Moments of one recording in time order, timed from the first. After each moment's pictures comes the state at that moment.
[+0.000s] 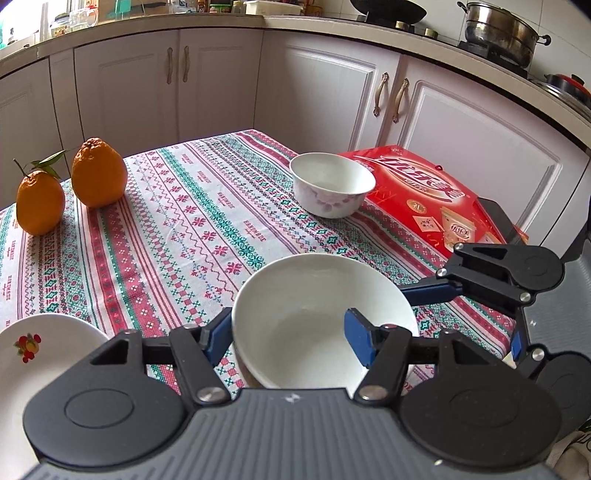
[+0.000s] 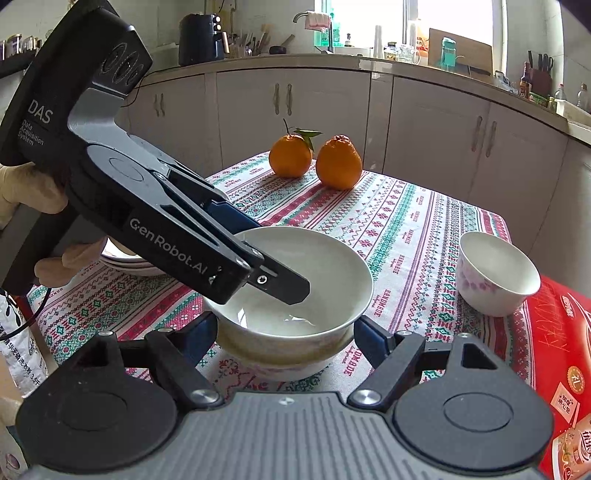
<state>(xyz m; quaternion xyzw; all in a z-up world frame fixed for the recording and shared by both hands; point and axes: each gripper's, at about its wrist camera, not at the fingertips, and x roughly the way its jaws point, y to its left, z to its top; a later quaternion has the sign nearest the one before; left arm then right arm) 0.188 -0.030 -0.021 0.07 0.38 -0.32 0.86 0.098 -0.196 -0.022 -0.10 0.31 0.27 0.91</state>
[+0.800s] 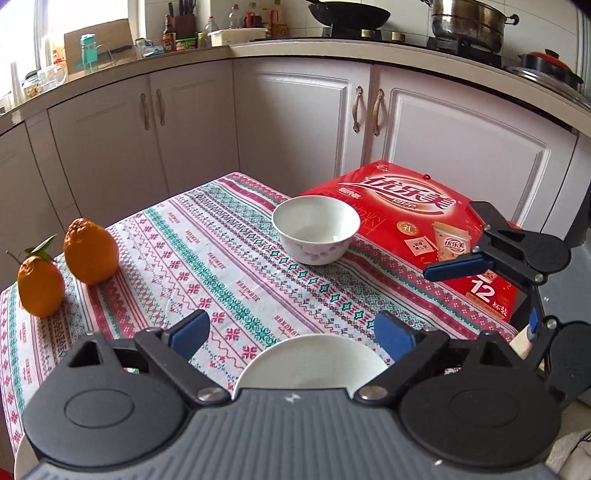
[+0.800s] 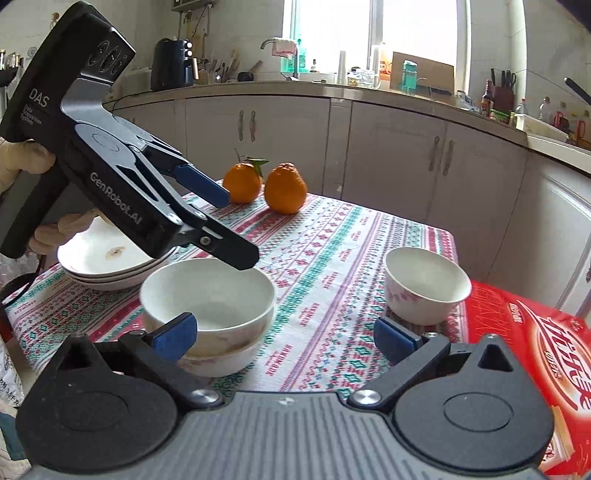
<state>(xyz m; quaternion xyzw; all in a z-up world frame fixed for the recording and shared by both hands) 0.203 -0.063 0.019 0.14 0.33 -0.34 0.87 0.091 -0.252 -0.004 -0.09 0.27 0.22 0.93</state>
